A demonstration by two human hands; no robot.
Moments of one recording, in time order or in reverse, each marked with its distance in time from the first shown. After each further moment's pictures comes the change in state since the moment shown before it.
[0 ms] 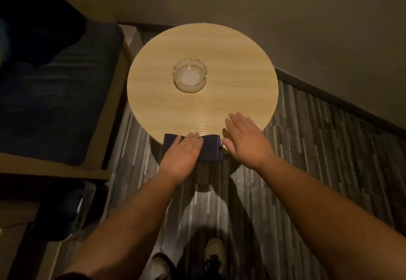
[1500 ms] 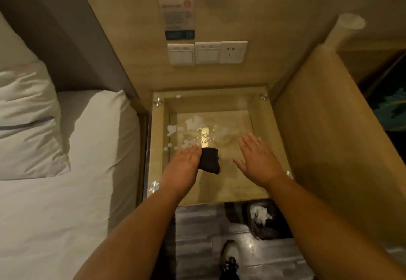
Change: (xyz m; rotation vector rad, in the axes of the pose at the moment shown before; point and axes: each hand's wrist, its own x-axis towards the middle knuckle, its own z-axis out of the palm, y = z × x) left_hand -0.708 -0.349 0.109 -0.496 0.494 -1.477; right_hand 0.075 -0.861 0.083 -0.311 -0.207 -1.293
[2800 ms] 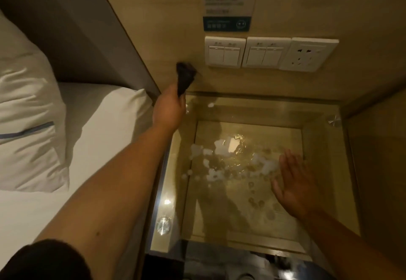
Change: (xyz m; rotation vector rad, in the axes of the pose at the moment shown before) left_hand 0.210 -0.175 -0.033 -0.358 0.395 -0.533; right_hand 0.129 0.049 0.103 0.098 -0.032 0.033
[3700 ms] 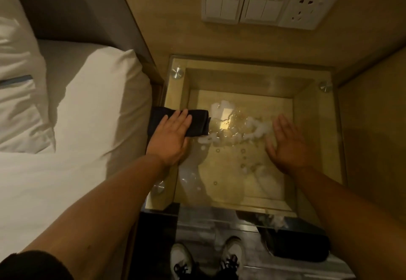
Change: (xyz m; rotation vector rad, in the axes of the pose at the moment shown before) left_hand -0.150 -0.083 0.038 0.465 -0.455 0.386; right_hand -0.001 0.002 0.006 -0.034 0.055 0.004
